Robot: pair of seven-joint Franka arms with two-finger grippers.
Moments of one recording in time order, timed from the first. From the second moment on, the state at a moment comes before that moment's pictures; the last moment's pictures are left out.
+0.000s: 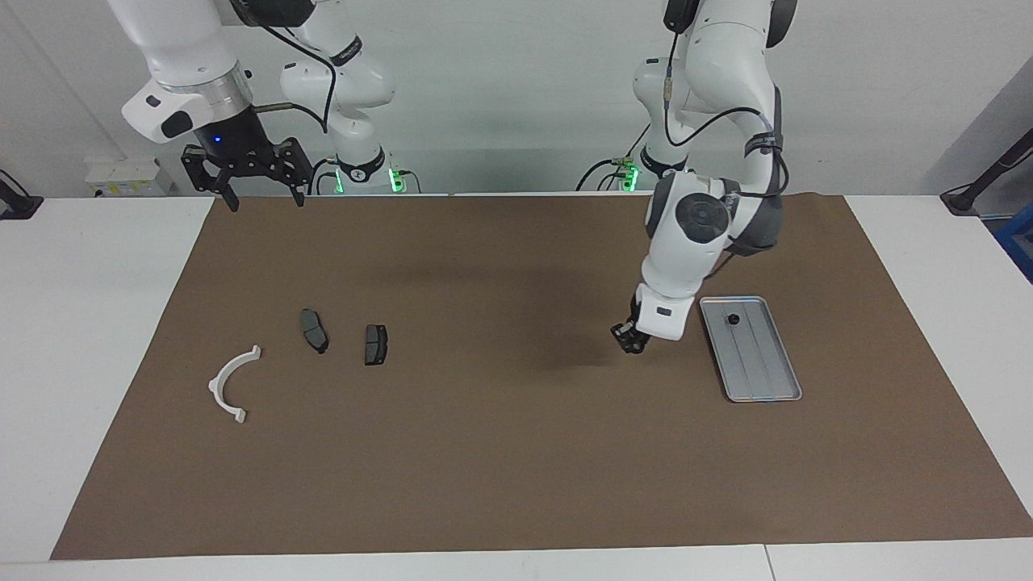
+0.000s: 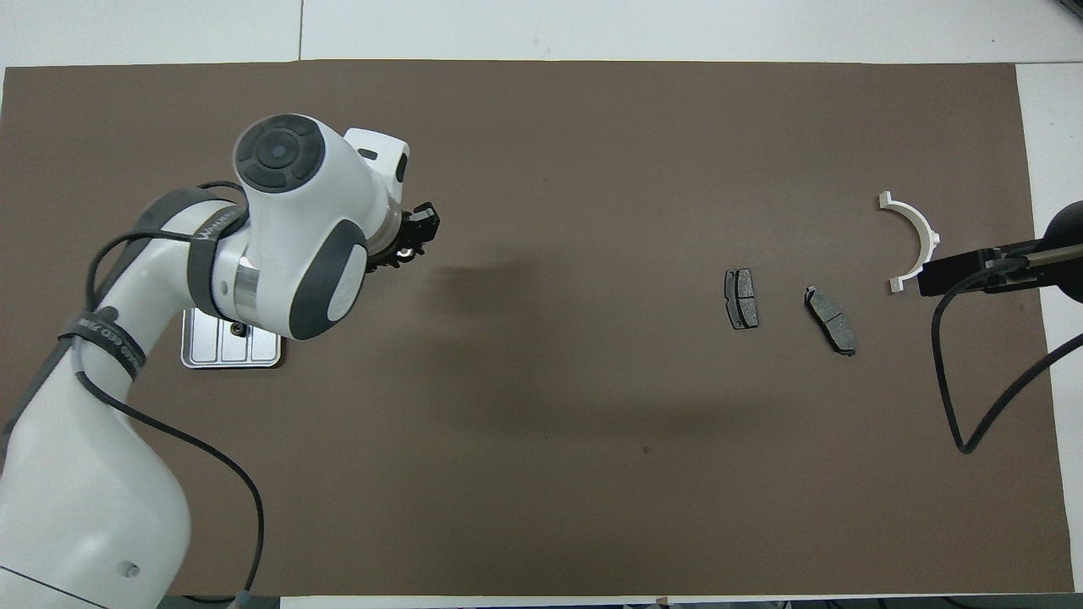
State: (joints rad) left arm -0.38 0.36 -0.08 -1.72 -0.02 2.11 -0.87; right arm 0.05 -0.10 -0.01 -1.65 -0.01 1.57 -0.04
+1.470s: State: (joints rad) left arm -0.42 0.36 -0.05 -1.85 0.02 2.25 -0.93; right arm 0.30 -0.03 0.01 -1.87 0.00 1.85 0.66
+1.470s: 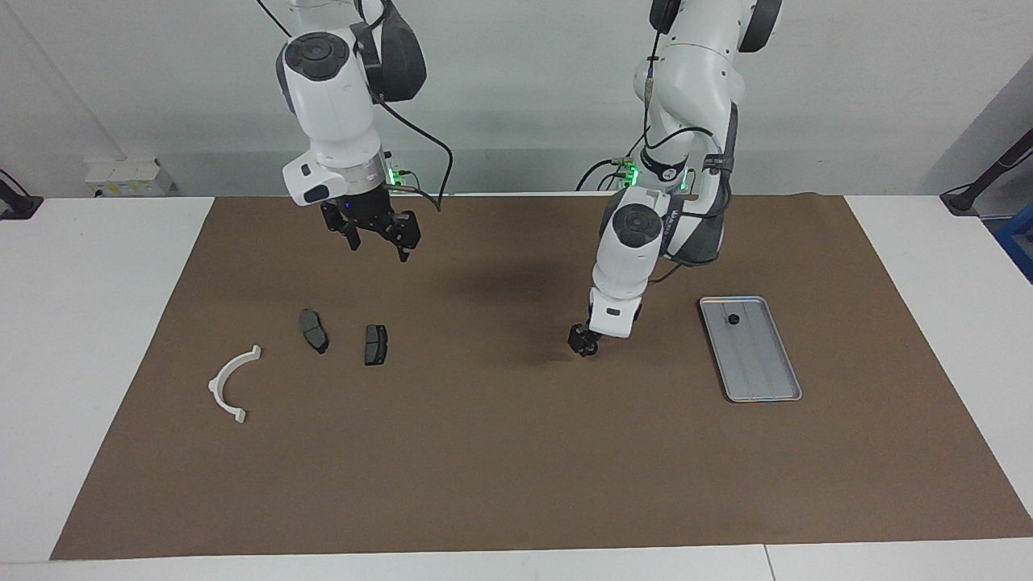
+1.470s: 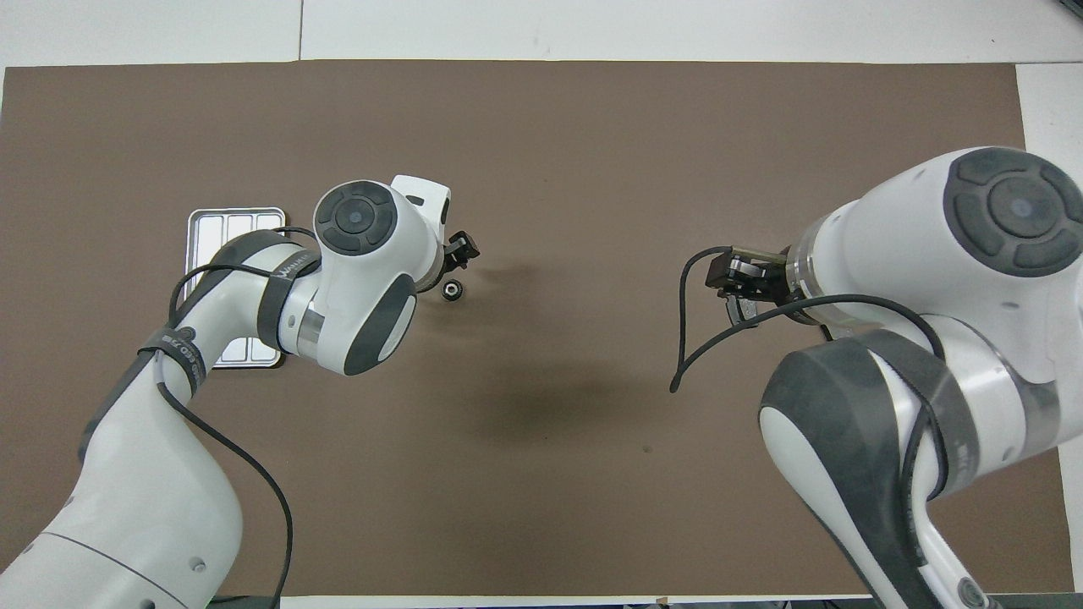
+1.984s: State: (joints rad) left arm -0.19 0.19 -0.05 -2.03 0.02 2.12 -0.38; right arm 0.50 0.16 0.01 -1.86 0.00 2.06 1.05
